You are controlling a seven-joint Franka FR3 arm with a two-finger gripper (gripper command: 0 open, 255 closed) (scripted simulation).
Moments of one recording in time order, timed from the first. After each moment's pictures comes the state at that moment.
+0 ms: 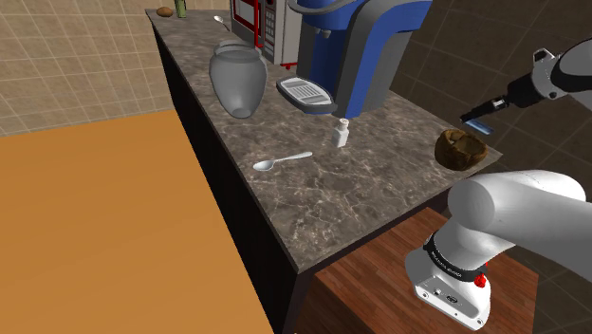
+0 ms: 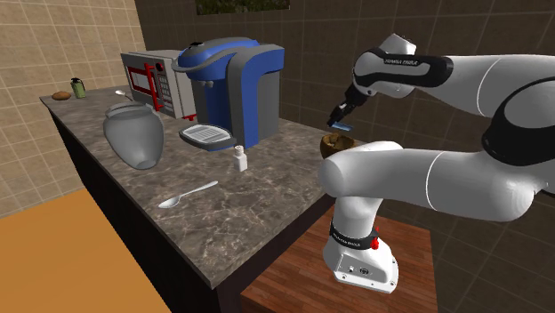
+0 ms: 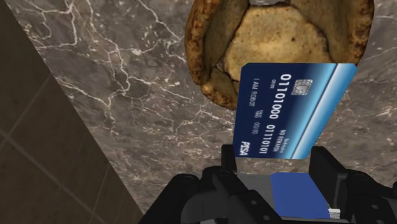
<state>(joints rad) -0.62 -1.23 -0.72 -2.84 -0.32 2.16 -0.69</state>
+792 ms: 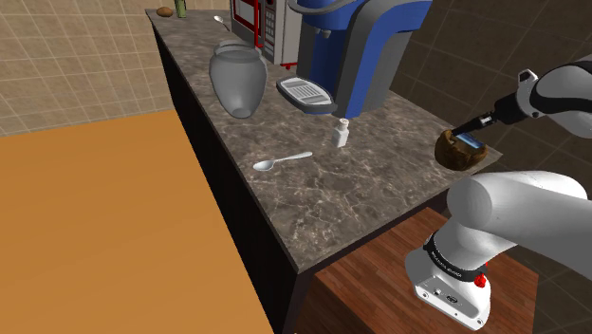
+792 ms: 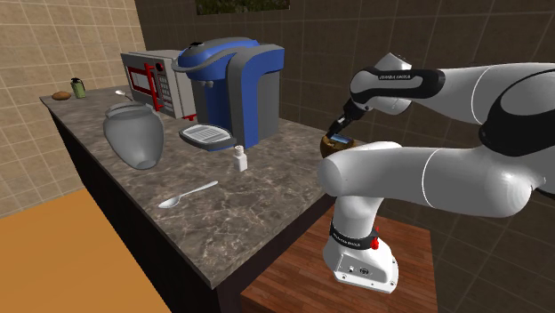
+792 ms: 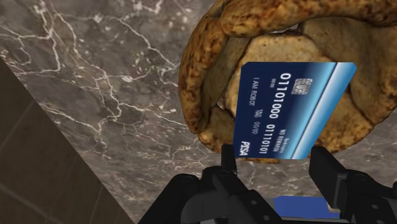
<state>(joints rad) -0.65 -1.19 -0.81 -2.93 -0.38 2.28 -0.74</state>
